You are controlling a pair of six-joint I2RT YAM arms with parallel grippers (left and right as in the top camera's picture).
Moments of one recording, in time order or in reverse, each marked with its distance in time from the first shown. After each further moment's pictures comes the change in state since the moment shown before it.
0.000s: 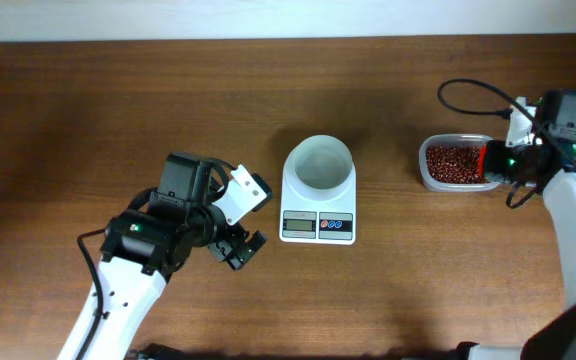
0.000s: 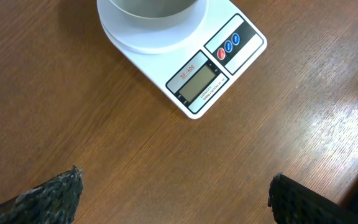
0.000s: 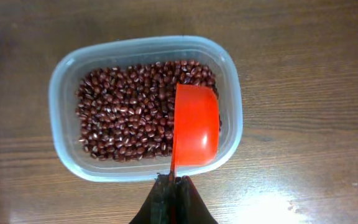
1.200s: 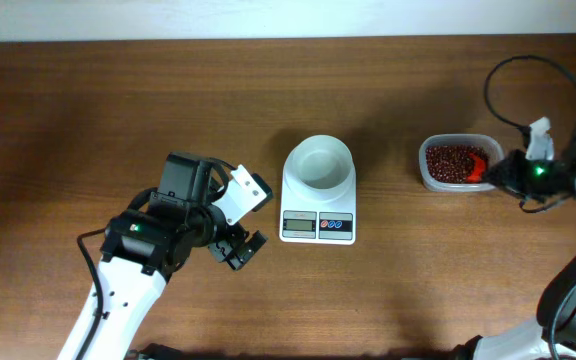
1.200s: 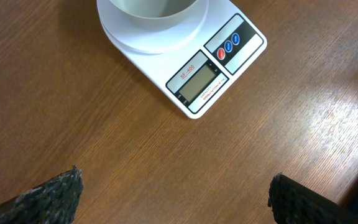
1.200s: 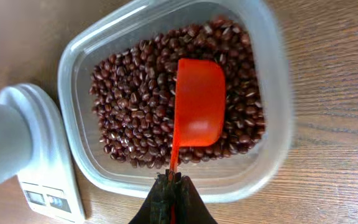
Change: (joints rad) left arm 0.000 0.000 0.000 0.000 0.000 0.000; right arm -0.265 0.245 0.018 -0.031 -0.525 -0.027
